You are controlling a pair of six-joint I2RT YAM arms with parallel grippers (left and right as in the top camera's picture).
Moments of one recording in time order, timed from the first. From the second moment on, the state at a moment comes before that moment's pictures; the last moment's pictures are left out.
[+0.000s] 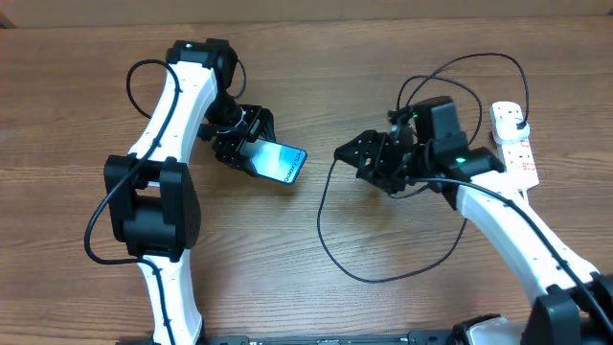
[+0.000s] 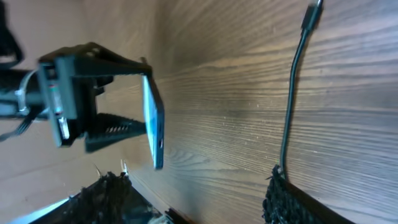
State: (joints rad) left arm -0.15 2.18 1.91 -1.49 0.47 -1.27; right arm 0.29 1.50 1.01 -0.45 -0.68 0.84
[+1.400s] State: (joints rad) left arm -0.22 2.18 1.91 -1.48 0.59 -1.29; right arm 0.54 1.58 1.01 -0.20 -0.43 1.12
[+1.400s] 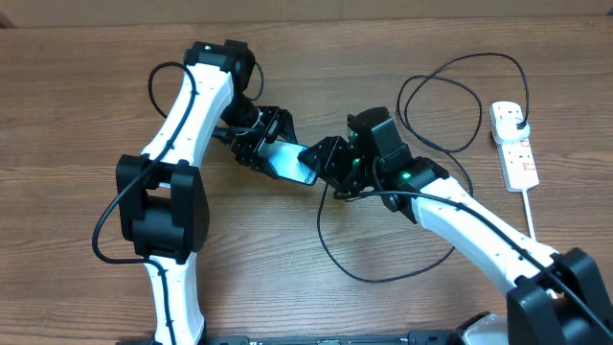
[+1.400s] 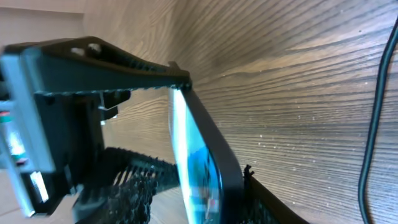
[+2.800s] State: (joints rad) left arm -0.26 2.18 1.91 -1.47 0.61 -1.29; right arm 0.57 1.66 1.01 -0.12 -0.43 1.14
